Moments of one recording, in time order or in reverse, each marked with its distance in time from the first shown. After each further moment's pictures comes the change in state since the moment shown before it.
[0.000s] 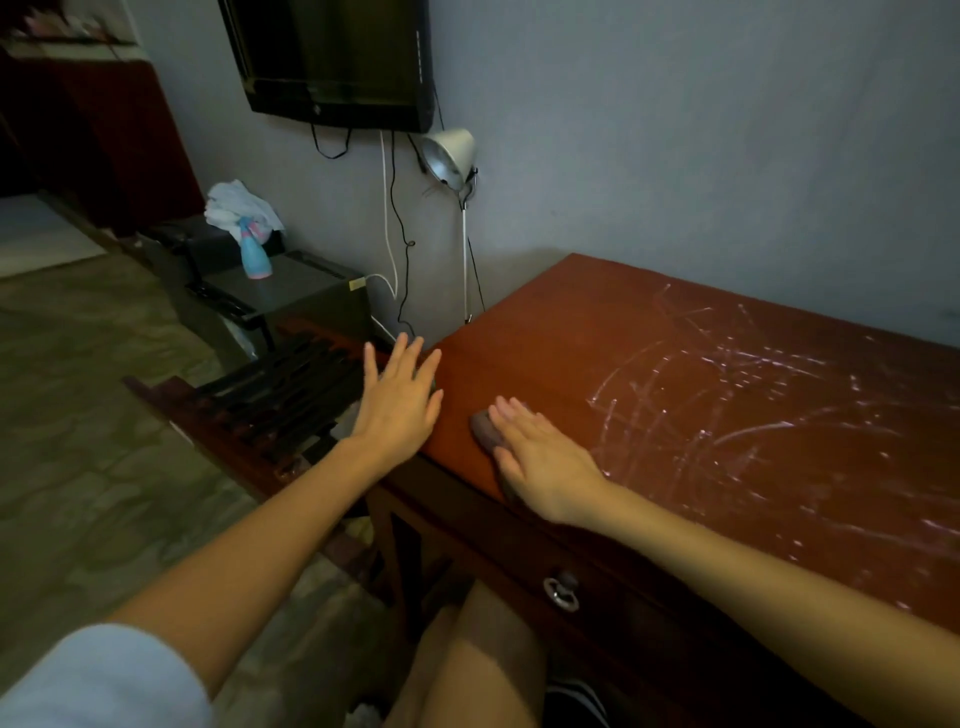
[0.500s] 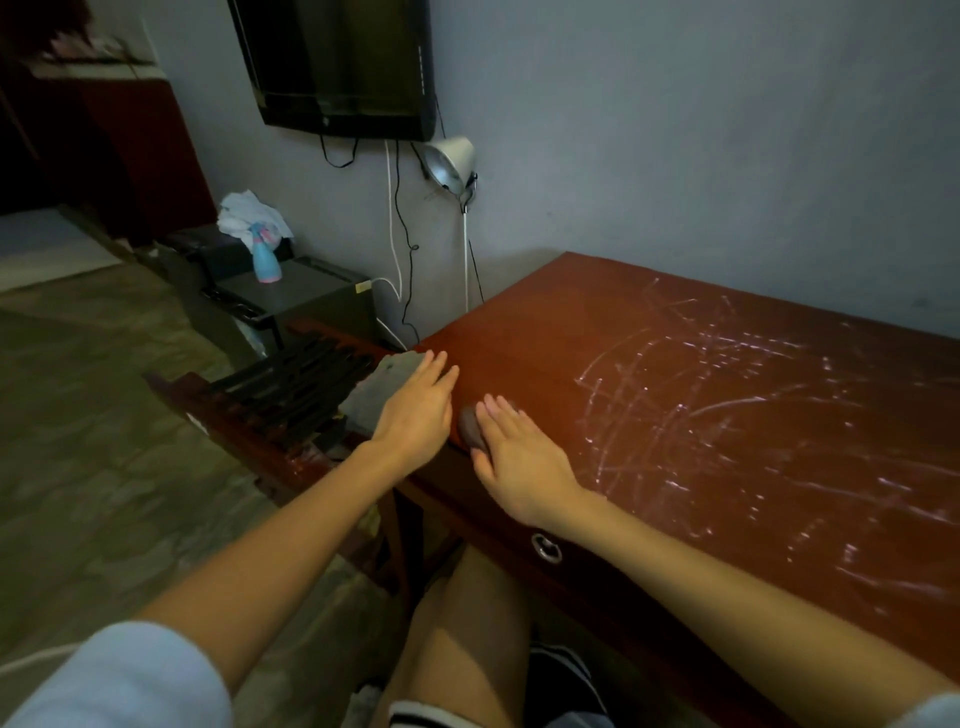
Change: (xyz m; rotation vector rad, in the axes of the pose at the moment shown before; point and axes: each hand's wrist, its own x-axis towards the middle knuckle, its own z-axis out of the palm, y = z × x) left_hand -0.037 0.032 -0.007 -0.207 -0.033 0.045; right_hand -0.032 -0.033 0.012 -0.046 0.120 0.013
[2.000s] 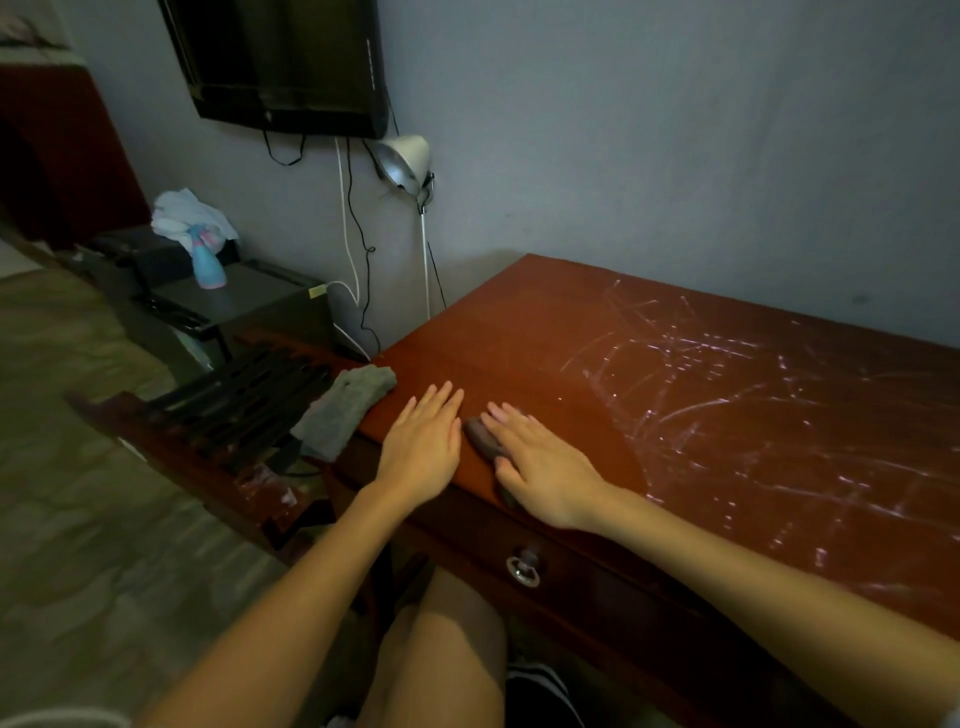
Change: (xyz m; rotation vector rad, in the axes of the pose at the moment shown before) left_hand 0.007 0.029 0.031 -0.019 -0.071 0.015; right_hand -0.005 0.053 -0.013 0.060 -0.093 -0.016
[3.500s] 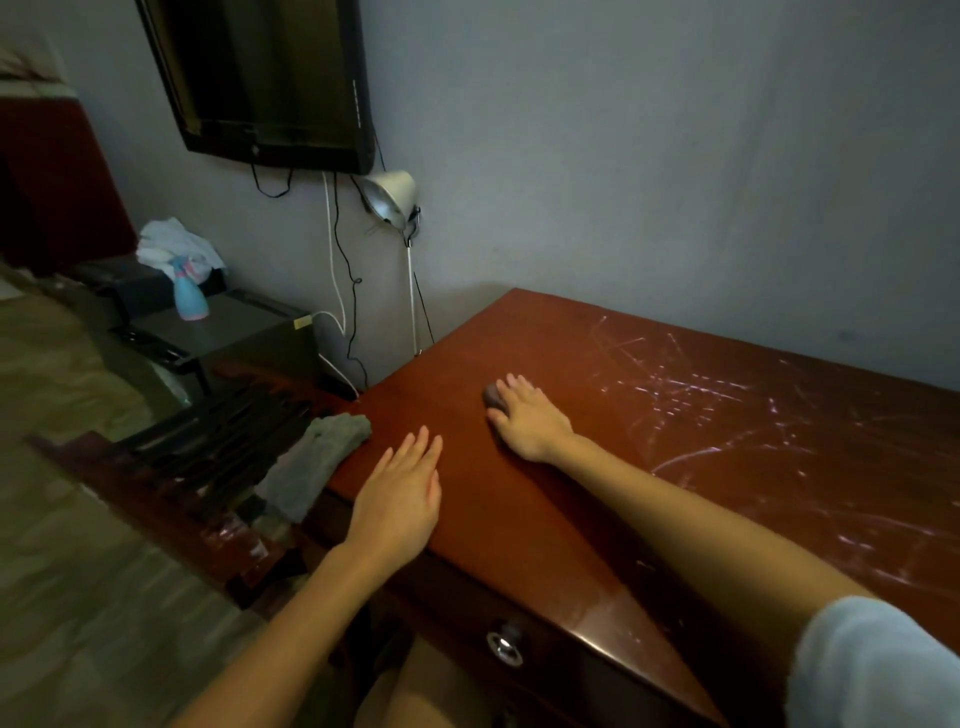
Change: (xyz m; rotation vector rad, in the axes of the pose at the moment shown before) left_hand 0.005 0.005 -0.007 -0.017 -0.033 -0.022; right_hand 0.108 0.072 -0.019 -0.045 -0.023 0.295
